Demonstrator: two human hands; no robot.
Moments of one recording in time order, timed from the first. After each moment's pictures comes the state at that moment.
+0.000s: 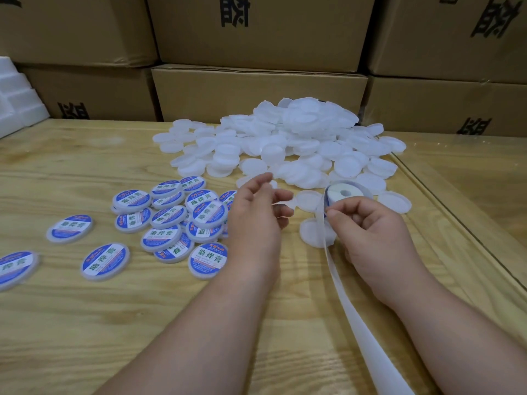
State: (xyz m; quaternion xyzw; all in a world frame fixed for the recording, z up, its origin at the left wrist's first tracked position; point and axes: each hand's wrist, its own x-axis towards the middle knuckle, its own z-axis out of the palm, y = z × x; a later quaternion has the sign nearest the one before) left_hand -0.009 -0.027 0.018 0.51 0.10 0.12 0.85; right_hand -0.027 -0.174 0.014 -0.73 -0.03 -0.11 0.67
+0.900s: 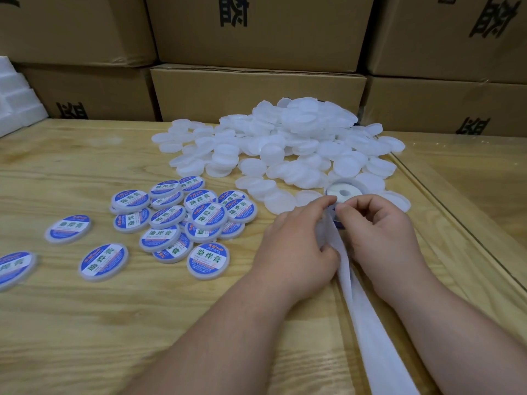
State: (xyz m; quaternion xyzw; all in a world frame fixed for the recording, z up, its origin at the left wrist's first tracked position) left_hand -0.027 -0.044 0.006 0.90 -0.13 0.06 0.40; right_hand -0.024 -0.178 0.015 -0.75 0.02 -0.16 0.65
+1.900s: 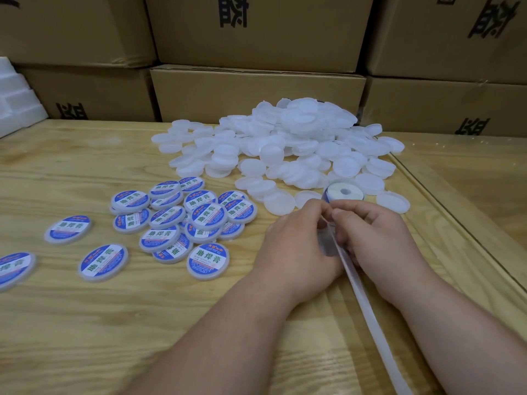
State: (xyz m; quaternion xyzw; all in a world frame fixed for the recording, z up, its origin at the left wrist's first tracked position) left_hand -0.025 -0.046 0.005 0.89 -0.15 0.07 0.42; right_hand -0.022 -0.181 0.015 -0.74 0.02 -0.06 0.67
